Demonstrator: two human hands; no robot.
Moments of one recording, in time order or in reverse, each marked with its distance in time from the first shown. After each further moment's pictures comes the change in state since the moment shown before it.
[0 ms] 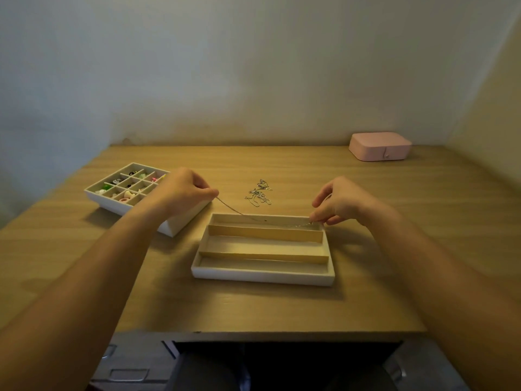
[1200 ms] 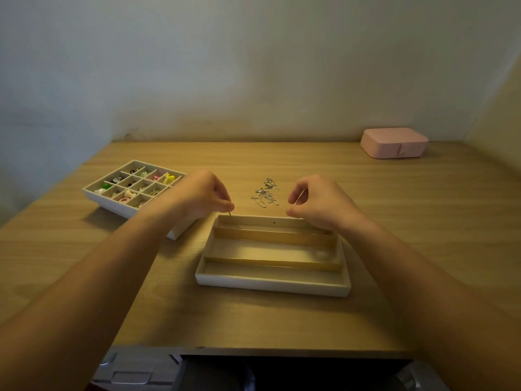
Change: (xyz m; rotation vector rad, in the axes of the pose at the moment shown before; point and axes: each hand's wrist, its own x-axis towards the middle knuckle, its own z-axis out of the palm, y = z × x) left_hand 0.021 0.001 0.015 0.183 -0.162 0.061; right_hand 0.012 -0.029 0.051 -0.229 0.203 -0.271
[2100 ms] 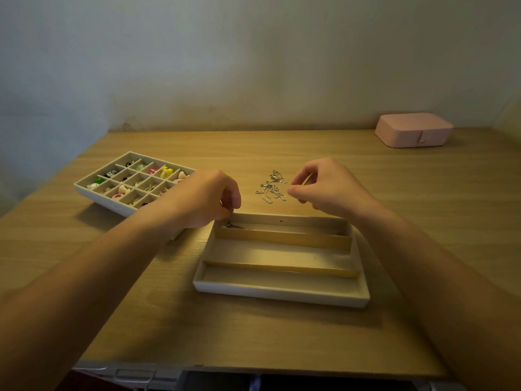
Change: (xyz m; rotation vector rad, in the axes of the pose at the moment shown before) left_hand -0.001 -0.003 0.009 0.101 -0.011 0.181; right_hand 0.021 0.000 0.001 0.215 -0.004 -0.030
